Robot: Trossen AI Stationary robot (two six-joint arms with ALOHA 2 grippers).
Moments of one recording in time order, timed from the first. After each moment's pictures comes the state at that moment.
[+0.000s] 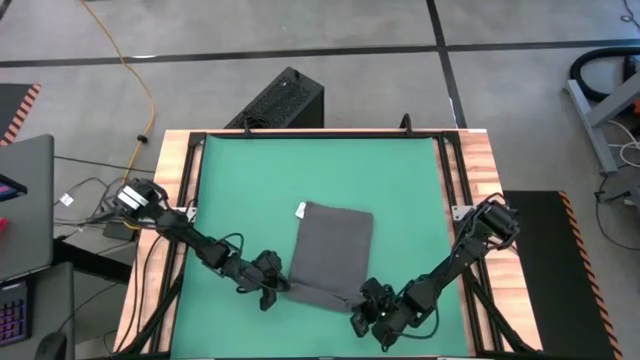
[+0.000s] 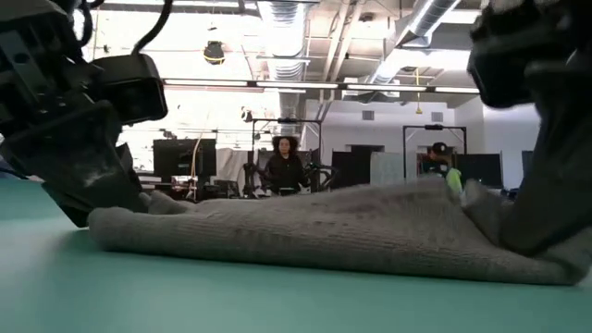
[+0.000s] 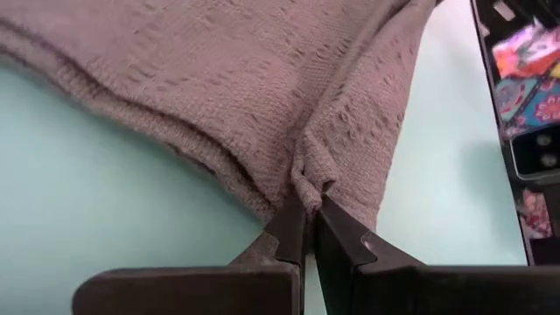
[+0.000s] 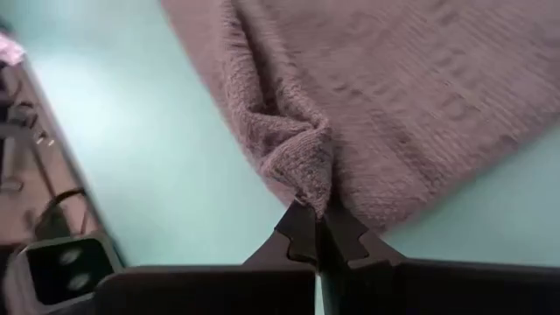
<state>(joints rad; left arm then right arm) -0.54 1.69 0.52 0.46 -0.23 -0.90 0.77 1.91 1.07 -0.14 0.45 1.61</state>
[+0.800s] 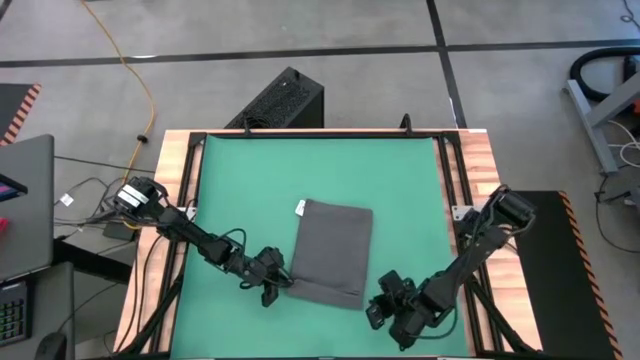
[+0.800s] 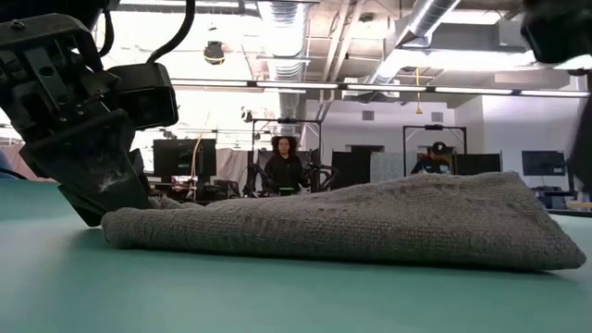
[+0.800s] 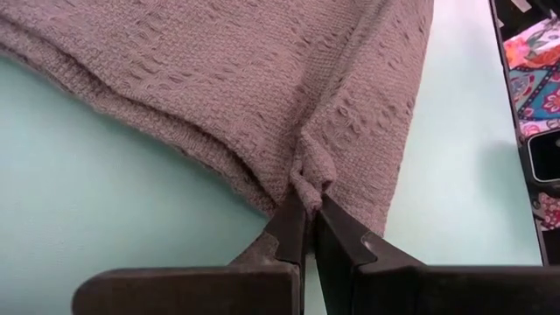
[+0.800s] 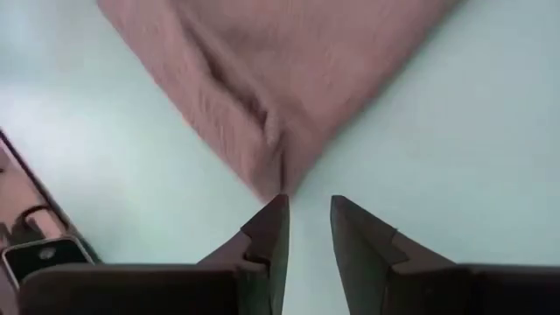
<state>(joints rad) -0.48 1.69 0.52 0.41 -0.17 -0.87 0.81 1.77 1.07 -0.46 0.53 1.78</state>
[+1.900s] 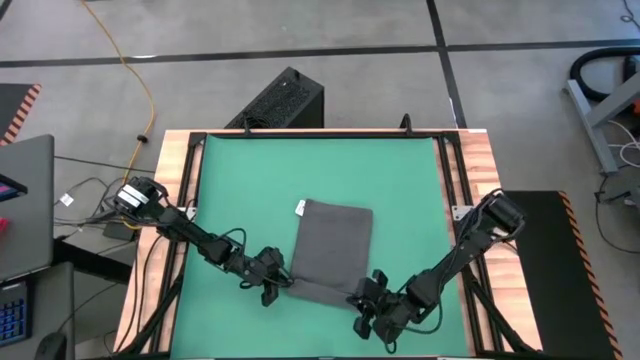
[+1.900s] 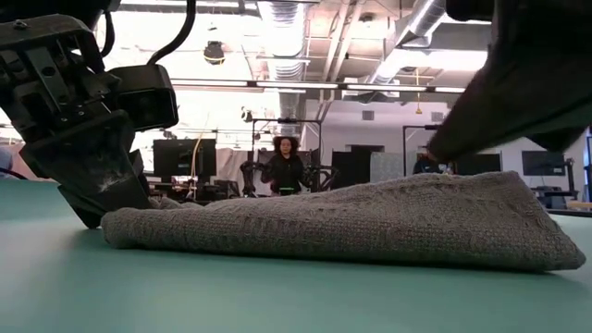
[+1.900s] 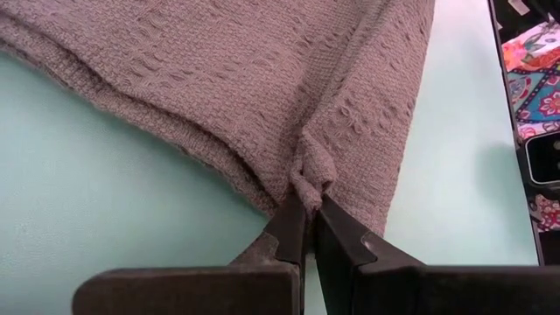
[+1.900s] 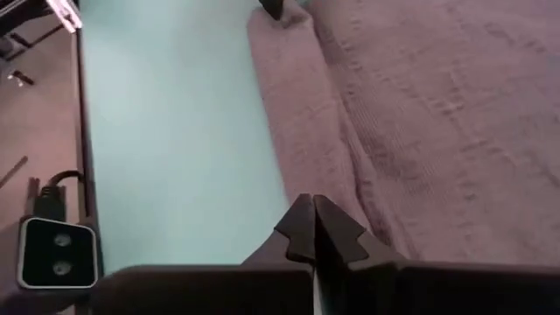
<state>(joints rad) -0.48 1.69 0.52 0.42 -0.16 -0.88 0.74 1.84 1.07 -0.10 0.63 1.09</state>
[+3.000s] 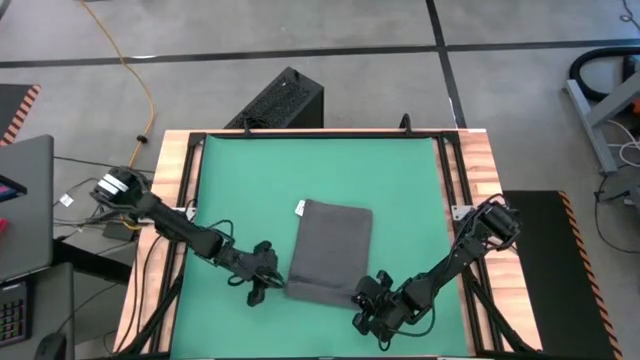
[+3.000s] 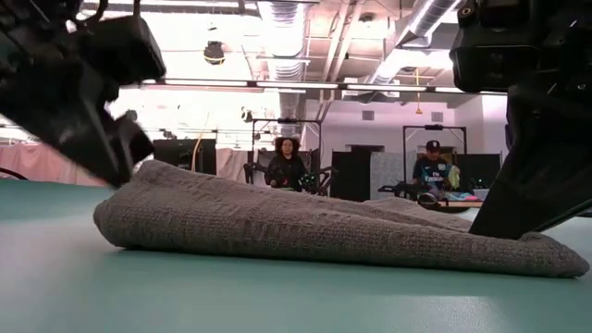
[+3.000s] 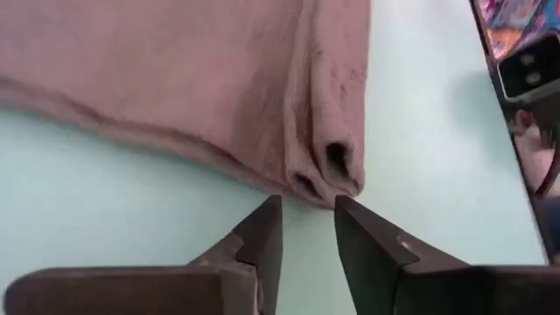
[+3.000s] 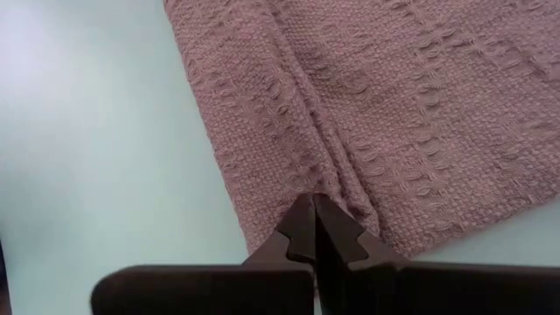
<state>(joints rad) -0.48 1.48 0.53 0.29 -0.10 -0.60 0.74 1.94 1.07 -0.22 0.50 1.29</state>
